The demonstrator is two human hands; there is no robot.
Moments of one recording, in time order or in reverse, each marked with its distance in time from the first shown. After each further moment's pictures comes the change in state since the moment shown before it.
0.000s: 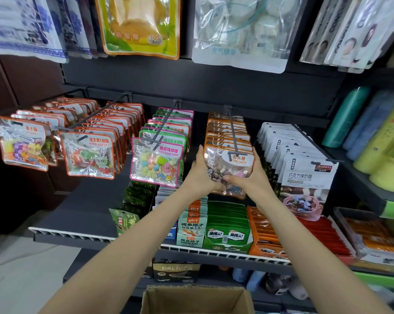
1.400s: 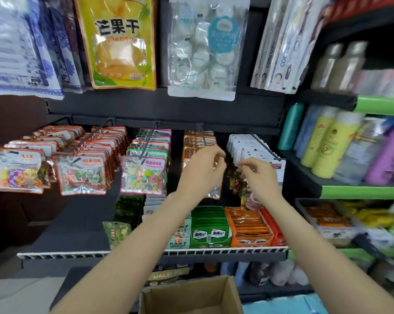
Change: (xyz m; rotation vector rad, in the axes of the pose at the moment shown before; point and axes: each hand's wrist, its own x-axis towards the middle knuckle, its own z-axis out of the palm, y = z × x) left_hand -0.096 0.133 0.000 0.386 0.234 0.550; right_hand -0.066 -0.067 -0.055 -0.346 0.301 -0.065
